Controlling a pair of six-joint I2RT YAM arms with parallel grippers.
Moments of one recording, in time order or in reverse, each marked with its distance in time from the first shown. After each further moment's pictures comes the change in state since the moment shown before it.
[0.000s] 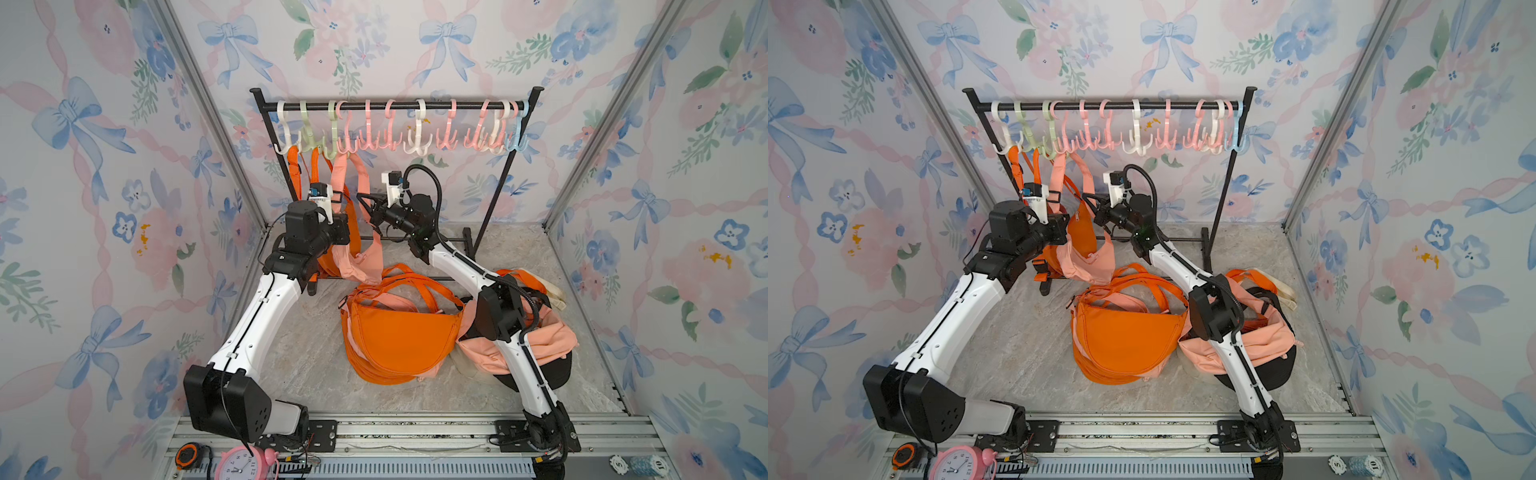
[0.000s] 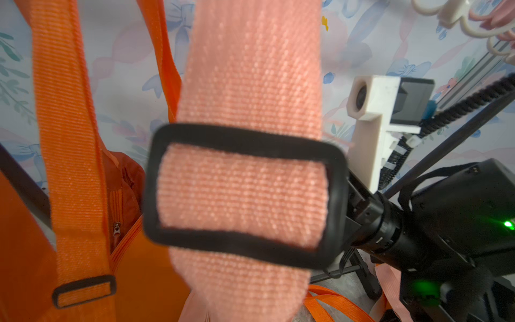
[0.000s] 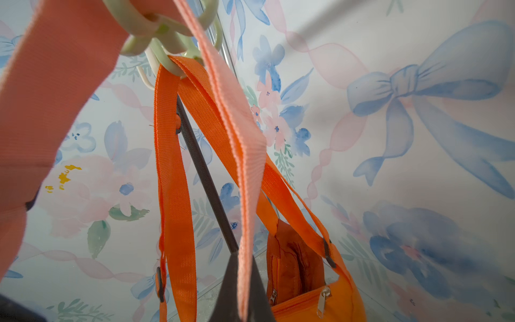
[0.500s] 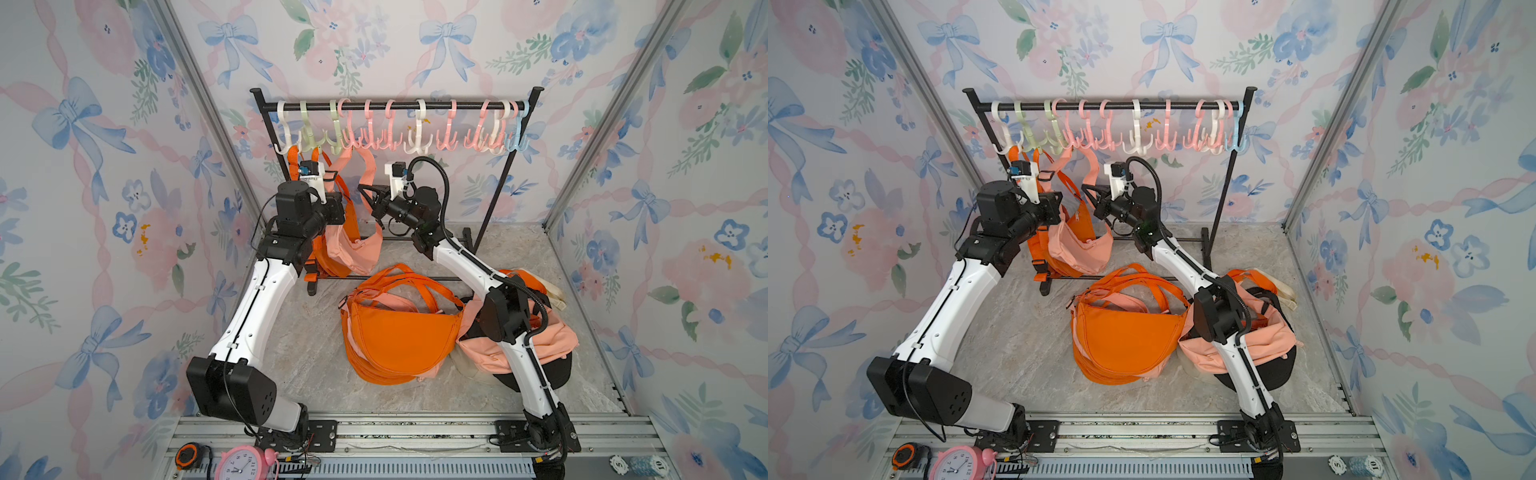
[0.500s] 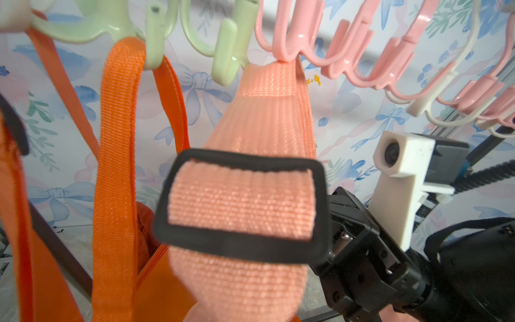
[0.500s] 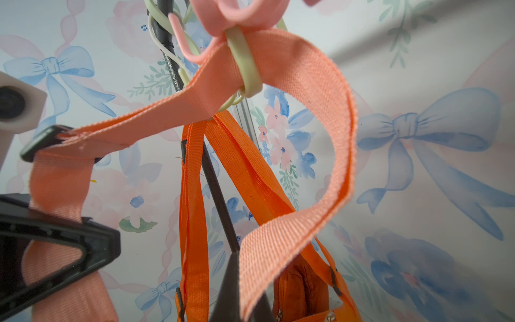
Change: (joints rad) left arm 0.028 0.076 0.198 -0.027 0.014 -0.001; right arm 0.002 -0.053 0.017 -0.042 0.000 -0.022
